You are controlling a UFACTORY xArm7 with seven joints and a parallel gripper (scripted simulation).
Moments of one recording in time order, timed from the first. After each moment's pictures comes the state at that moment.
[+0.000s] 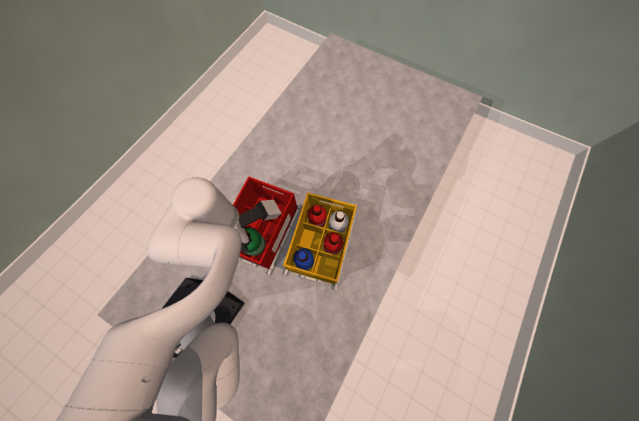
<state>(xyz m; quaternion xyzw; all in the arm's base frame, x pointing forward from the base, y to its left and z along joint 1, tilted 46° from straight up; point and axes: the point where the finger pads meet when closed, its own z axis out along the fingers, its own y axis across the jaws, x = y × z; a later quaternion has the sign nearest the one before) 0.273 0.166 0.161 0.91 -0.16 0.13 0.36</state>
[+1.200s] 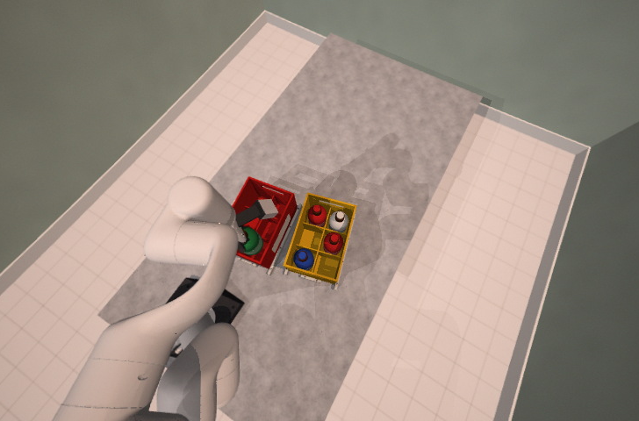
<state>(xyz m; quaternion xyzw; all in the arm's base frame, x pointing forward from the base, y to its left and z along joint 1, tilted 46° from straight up) 0.271 0.170 0.156 0.91 -0.16 0.13 0.36</state>
